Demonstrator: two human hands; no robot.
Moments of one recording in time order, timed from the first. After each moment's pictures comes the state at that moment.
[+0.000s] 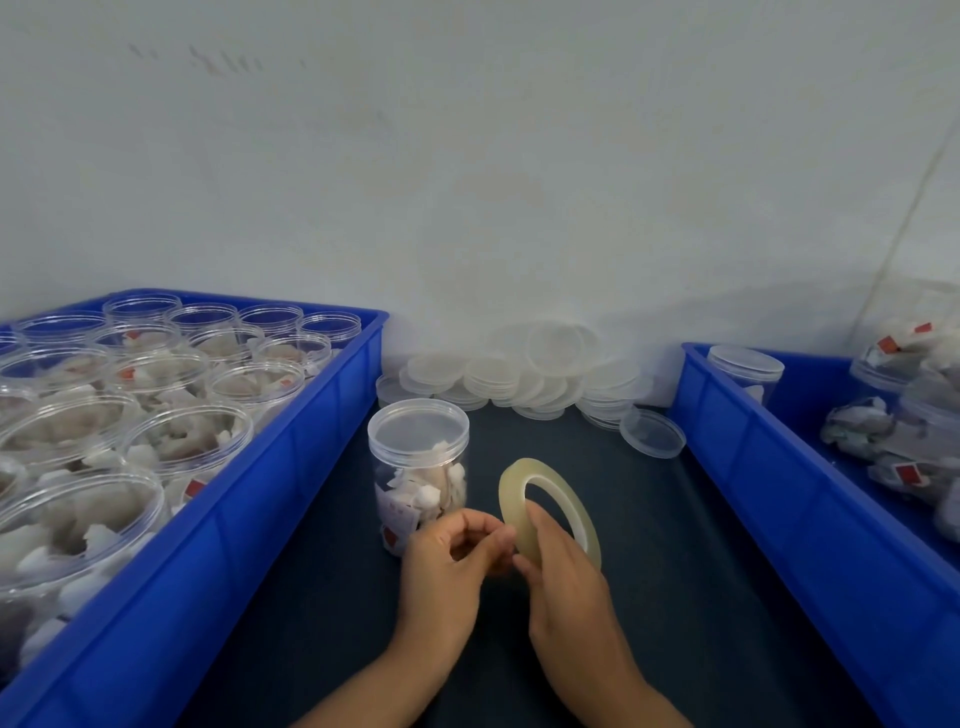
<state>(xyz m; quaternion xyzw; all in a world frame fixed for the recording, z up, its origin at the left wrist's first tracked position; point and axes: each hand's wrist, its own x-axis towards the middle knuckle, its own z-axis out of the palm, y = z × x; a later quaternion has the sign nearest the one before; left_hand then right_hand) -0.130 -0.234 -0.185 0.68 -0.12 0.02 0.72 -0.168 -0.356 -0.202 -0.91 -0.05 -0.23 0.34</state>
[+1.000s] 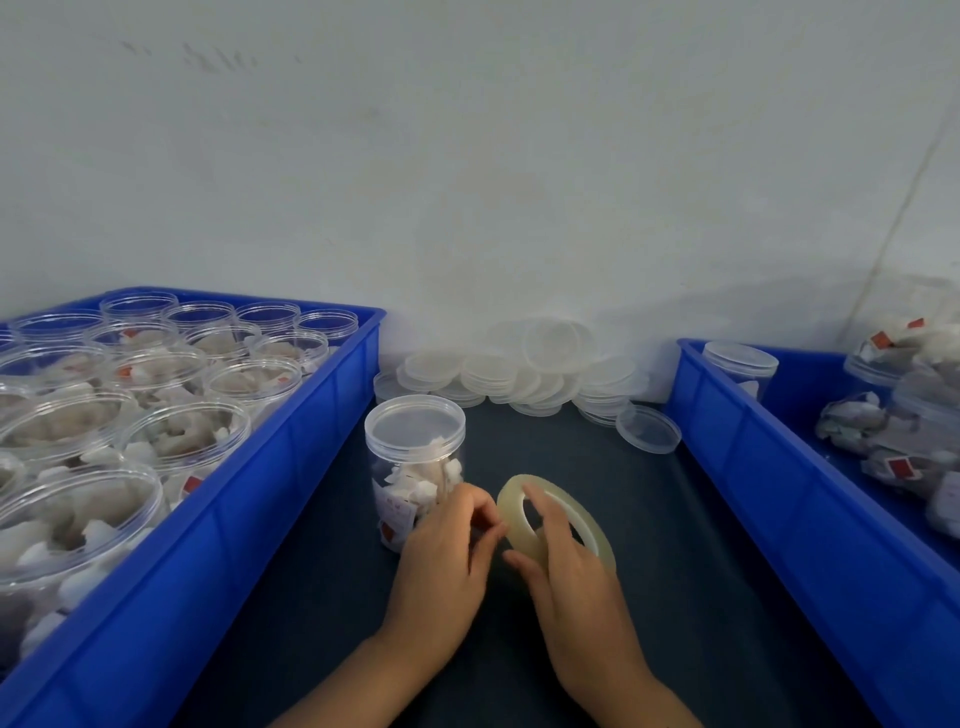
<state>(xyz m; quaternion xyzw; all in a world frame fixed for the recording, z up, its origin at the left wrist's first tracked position) -0.125 -0.227 -0.185 0.80 -0.29 0.22 0.47 -0.177 -0.357 -0.181 -0.93 -0.01 -0.19 0.32</state>
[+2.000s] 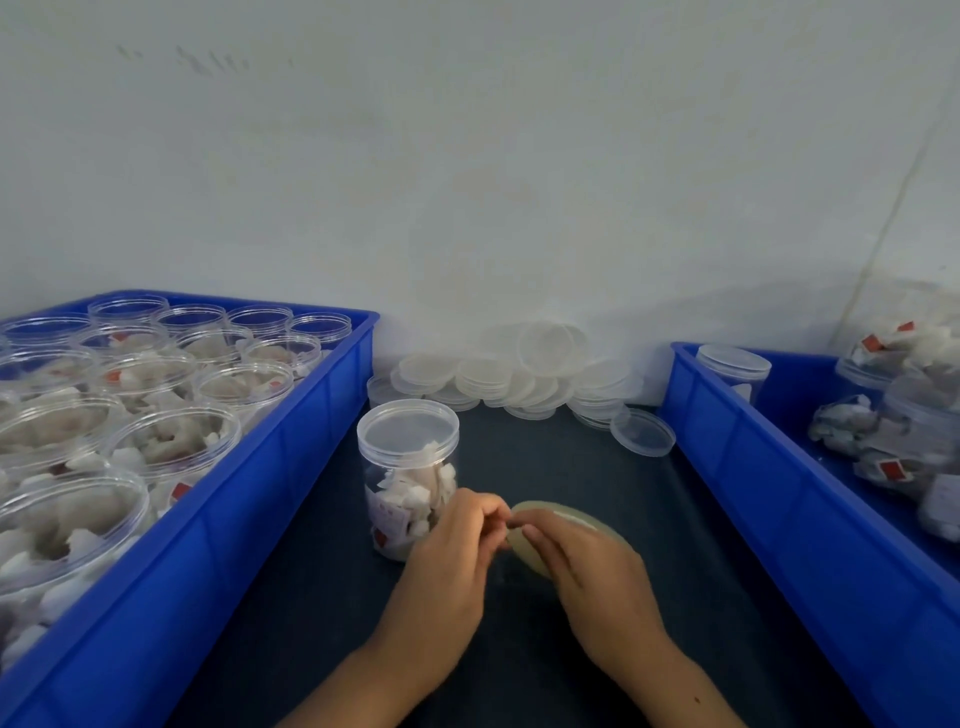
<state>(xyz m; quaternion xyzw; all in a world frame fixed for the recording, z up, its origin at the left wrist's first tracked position) -0.133 -0.223 -0.180 0.77 -0.37 0.20 0.48 -0.168 -0.386 -0.174 -0.95 -0.06 -0.22 0.22</state>
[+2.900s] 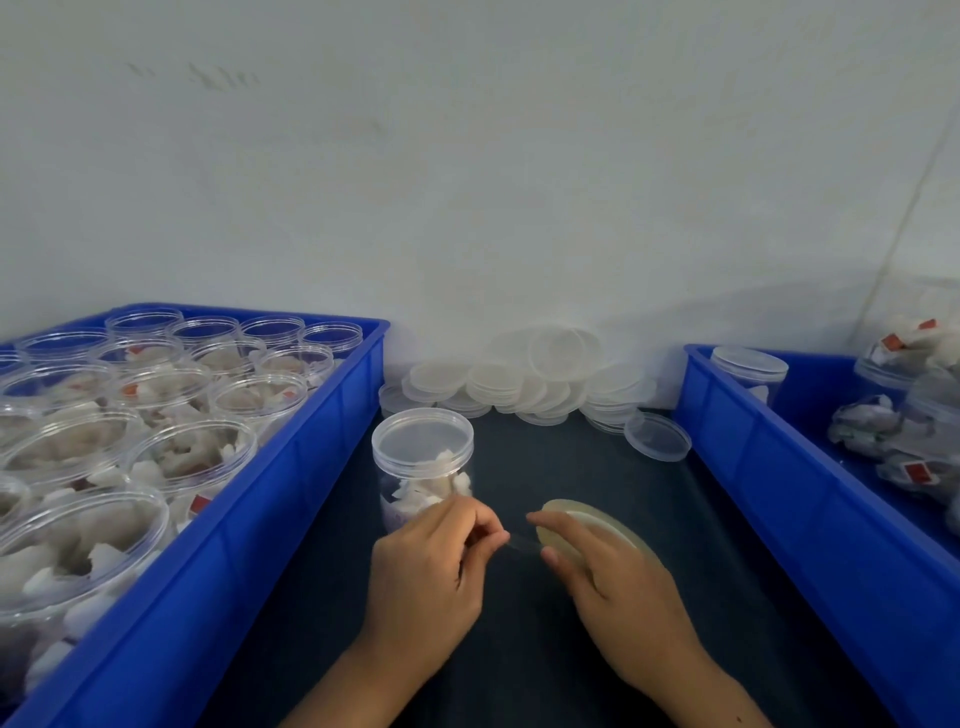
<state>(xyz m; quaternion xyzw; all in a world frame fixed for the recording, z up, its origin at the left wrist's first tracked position) -0.122 -0.206 -0.170 0.78 -0.34 0.37 0.36 -0.174 -0.387 -0.173 -0.96 -0.02 -0.17 0.23</state>
